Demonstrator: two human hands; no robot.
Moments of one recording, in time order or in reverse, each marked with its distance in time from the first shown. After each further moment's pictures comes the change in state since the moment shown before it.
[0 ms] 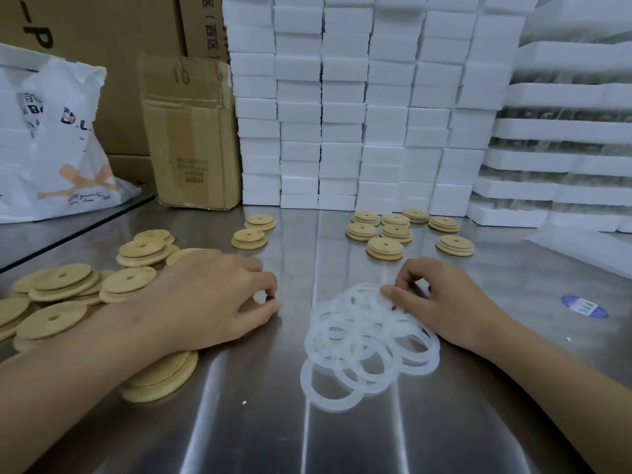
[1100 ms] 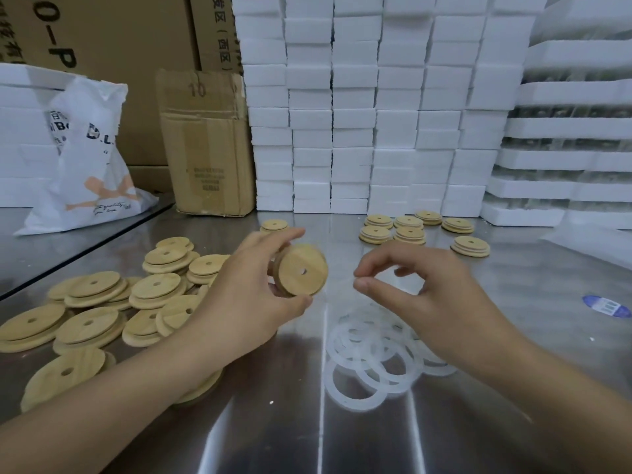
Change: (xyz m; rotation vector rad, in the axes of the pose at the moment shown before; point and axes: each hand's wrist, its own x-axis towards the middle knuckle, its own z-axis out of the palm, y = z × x) left_hand 0.000 0.032 -0.003 -0.931 0.296 -0.448; right_hand -0.023 -0.092 -0.002 0.374 0.113 -0.234
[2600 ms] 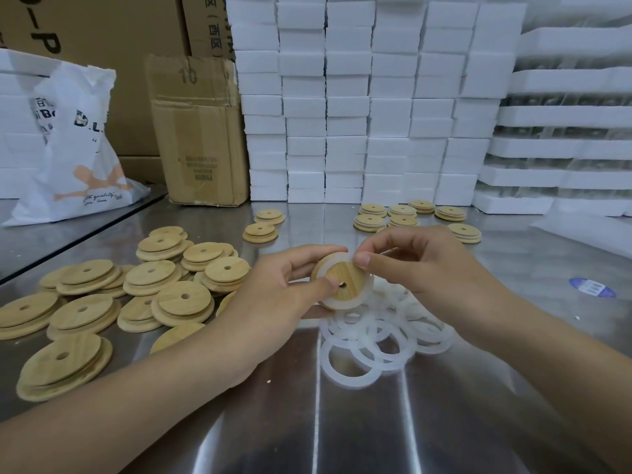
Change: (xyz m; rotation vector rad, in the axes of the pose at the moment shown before) left_hand -0.020 0.021 0.027 -0.612 -0.199 -0.164; right_hand 0.006 -0.005 -0.007 0.318 -0.066 0.254
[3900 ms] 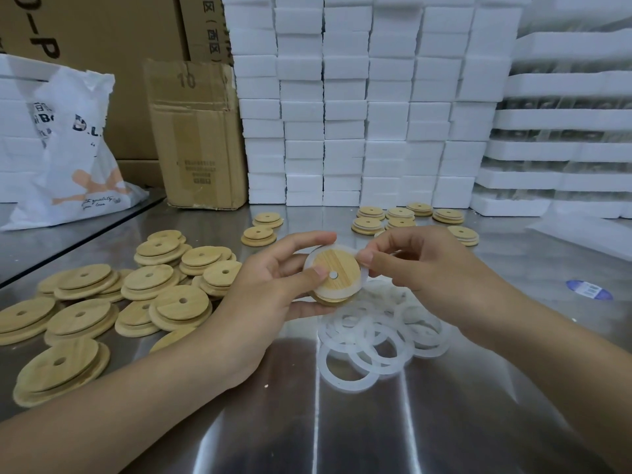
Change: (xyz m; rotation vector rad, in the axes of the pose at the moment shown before) left_hand 0.005 -0.007 -0.005 -0.234 -0.030 0.058; right_hand 0.001 -0.004 -0.005 -0.104 0.029 0.112
